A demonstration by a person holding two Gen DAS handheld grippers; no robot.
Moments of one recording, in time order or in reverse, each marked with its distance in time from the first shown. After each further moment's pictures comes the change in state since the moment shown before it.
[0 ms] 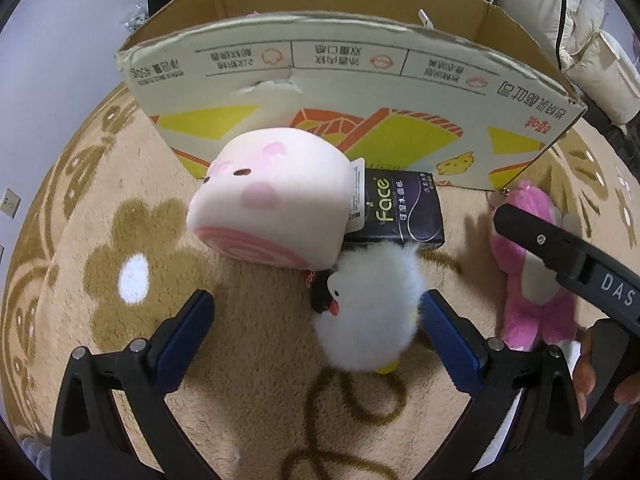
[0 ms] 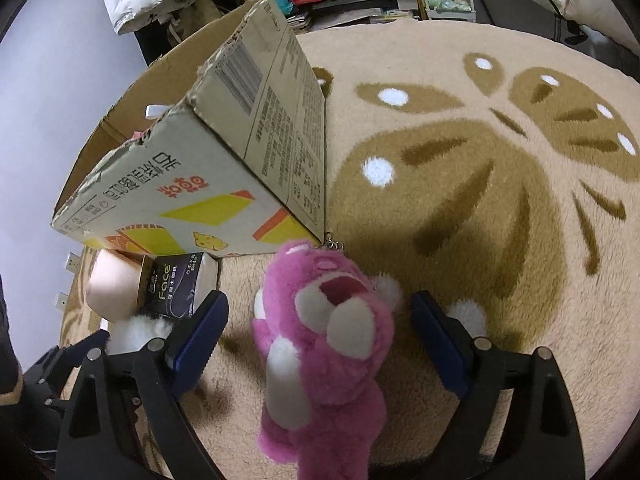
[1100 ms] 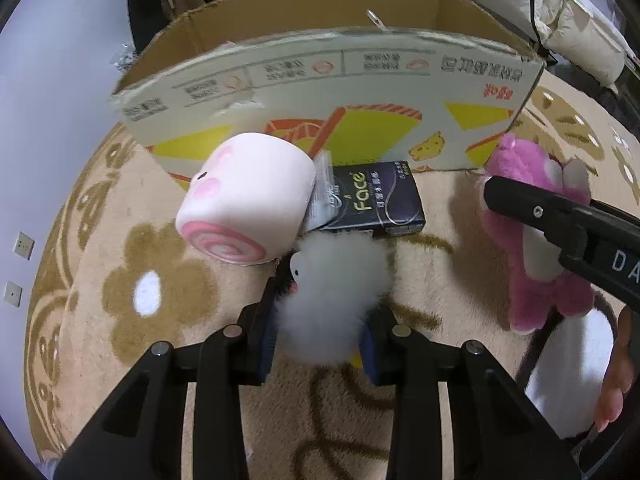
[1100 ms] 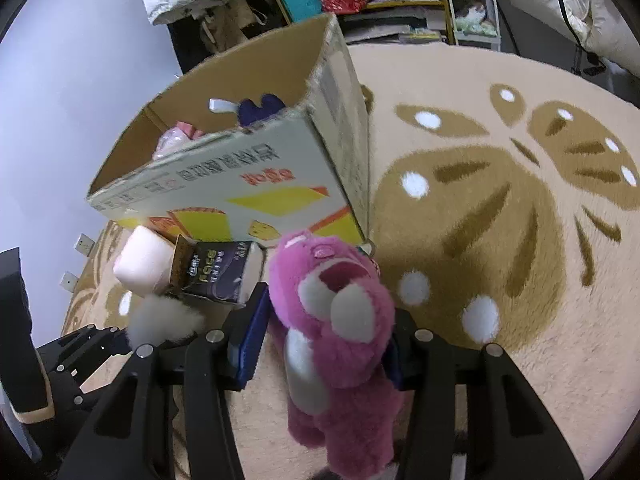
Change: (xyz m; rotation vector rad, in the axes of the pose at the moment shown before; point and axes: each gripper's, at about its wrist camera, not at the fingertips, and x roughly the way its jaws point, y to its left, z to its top) left arm -0.025 -0.035 -0.020 0.124 -0.065 0.059; right arm -0.032 0.025 -0.018 -0.104 -0.043 0.037
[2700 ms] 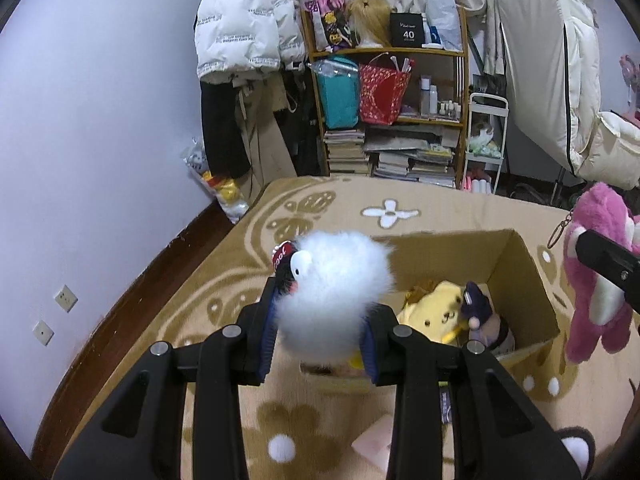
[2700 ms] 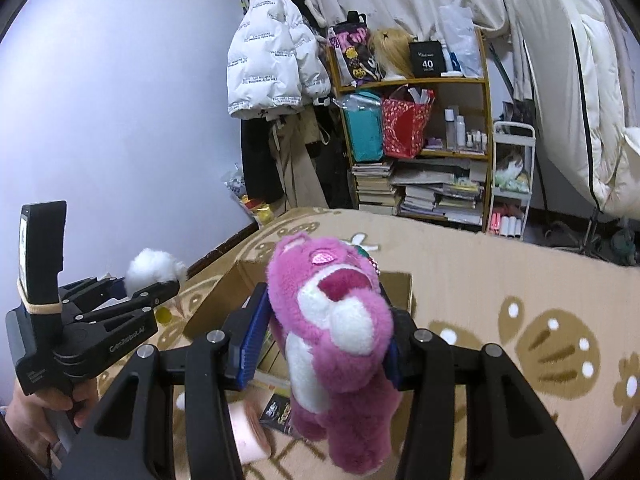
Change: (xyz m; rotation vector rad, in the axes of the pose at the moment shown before) left arm -0.101 0.098 0.114 -0.100 -0.416 0.132; right arm -0.101 0.067 0.097 -0.239 -0.403 0.055
